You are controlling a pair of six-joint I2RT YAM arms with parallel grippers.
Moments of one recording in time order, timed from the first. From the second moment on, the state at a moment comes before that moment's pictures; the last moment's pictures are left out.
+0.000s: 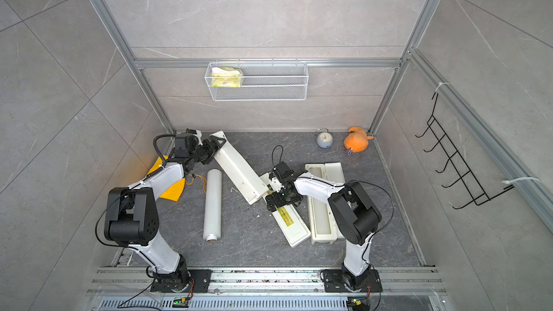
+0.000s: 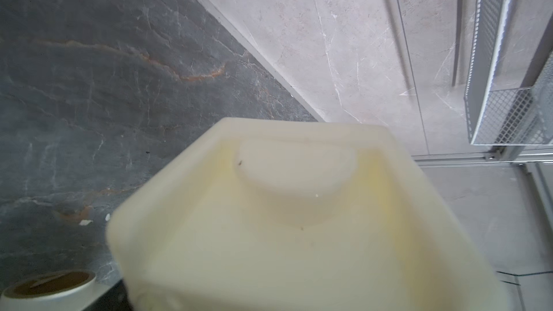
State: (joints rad) left arm -0.09 1.71 1.21 -0.02 0.42 -0.79; right arm 0.65 1.85 1.21 -0.65 -0.22 0.14
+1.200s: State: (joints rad) left arm -0.15 1.73 1.06 0.57 0.95 -1.00; right arm 0.65 1.70 1.18 -0.18 -0.92 0.31
